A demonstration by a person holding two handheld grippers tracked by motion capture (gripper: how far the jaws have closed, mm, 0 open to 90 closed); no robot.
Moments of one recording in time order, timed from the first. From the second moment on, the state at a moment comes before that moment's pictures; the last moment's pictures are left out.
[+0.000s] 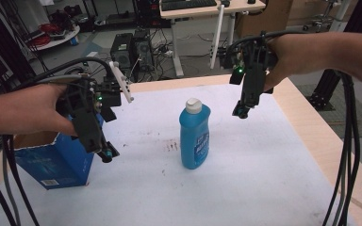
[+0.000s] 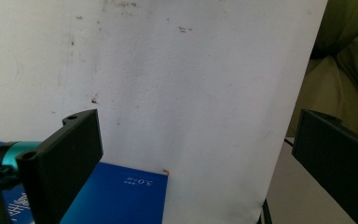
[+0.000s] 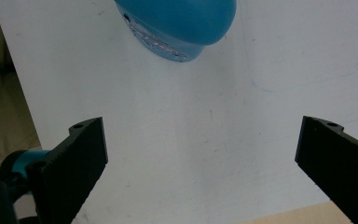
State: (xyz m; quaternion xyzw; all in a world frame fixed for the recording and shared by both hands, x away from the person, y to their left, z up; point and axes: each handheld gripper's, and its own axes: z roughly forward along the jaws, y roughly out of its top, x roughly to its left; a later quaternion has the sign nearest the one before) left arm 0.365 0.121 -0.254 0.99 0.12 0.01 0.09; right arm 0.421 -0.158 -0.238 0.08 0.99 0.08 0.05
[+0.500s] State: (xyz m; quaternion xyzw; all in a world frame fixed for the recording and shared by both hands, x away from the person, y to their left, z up) left arm 0.369 0.116 -0.253 0.98 0.14 0.01 0.10; right arm 0.419 -0.164 -0.241 0.09 0.99 0.08 0.05
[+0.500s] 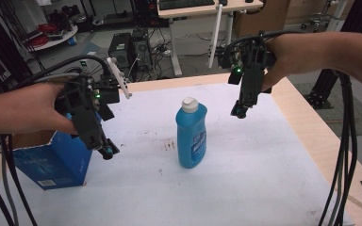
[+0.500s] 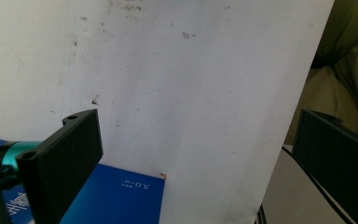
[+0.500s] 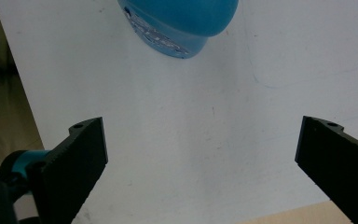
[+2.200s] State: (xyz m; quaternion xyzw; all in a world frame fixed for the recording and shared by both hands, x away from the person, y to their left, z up) left arm 0.378 0.104 -0.284 0.89 0.37 0.08 0.25; right arm 0.402 -0.191 -0.278 0.12 0.99 0.09 0.04
